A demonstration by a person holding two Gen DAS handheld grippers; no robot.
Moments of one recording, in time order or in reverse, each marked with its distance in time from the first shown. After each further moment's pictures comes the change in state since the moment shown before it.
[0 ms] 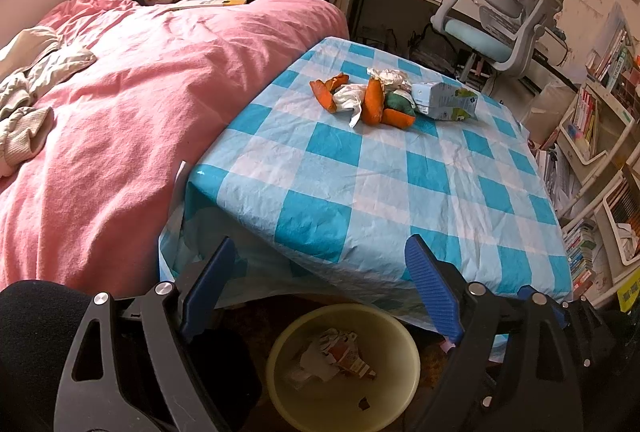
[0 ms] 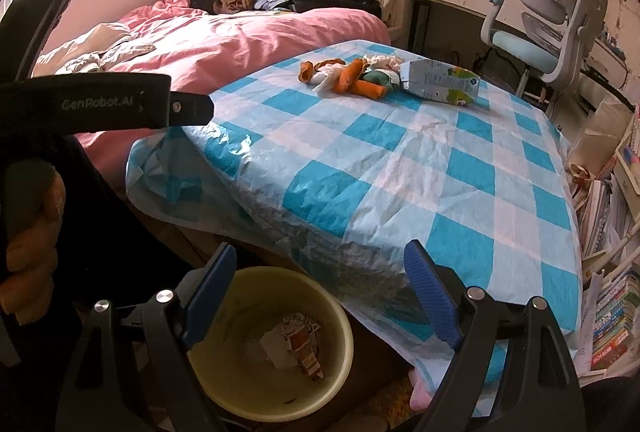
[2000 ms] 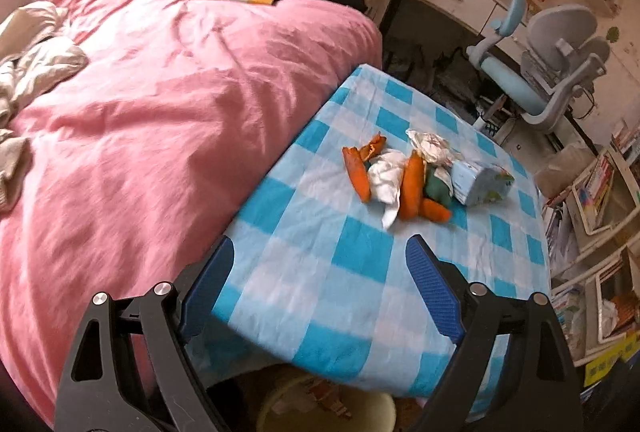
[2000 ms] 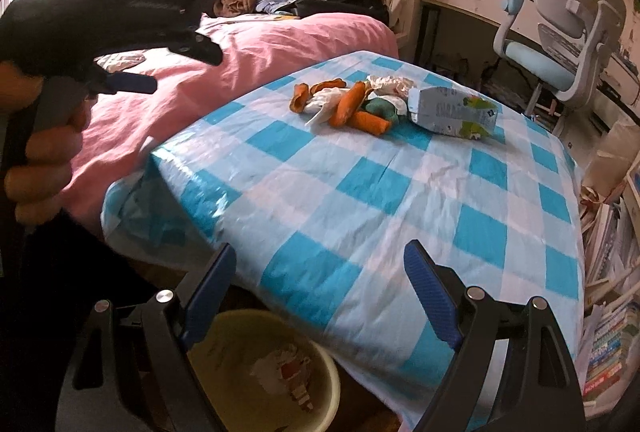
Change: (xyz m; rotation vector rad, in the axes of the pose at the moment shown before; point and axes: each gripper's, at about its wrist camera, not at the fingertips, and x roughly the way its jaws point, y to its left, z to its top) left arm 0.063 0.040 0.118 -0.155 0.054 -0.011; right arm 0.039 -0.014 0.059 -0.026 0.004 0.017
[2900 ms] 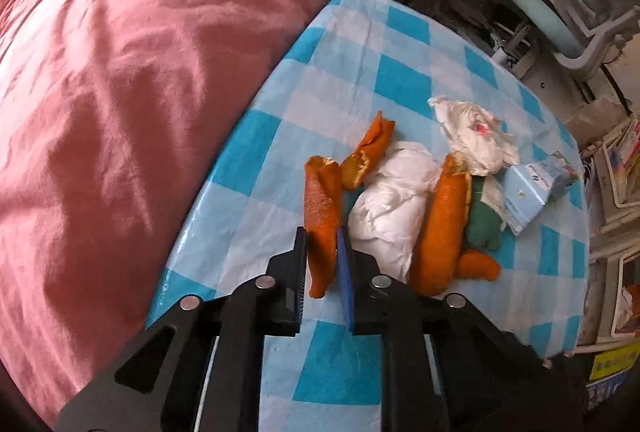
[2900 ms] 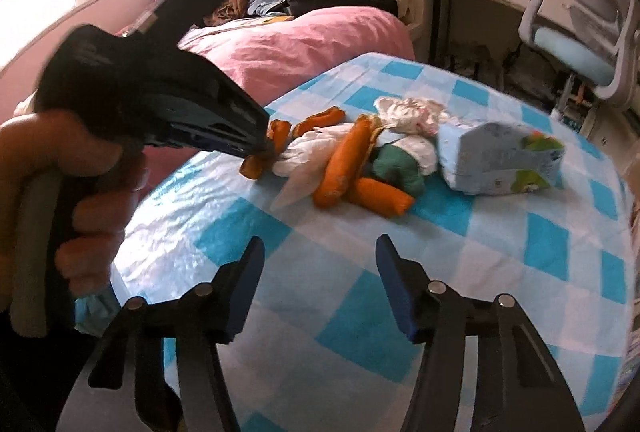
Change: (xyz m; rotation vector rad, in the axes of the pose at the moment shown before) left arm 0.144 -0.048 0.068 0.103 0.271 0.028; right arm 0.092 -0.027 0.076 0.082 0.026 0.106
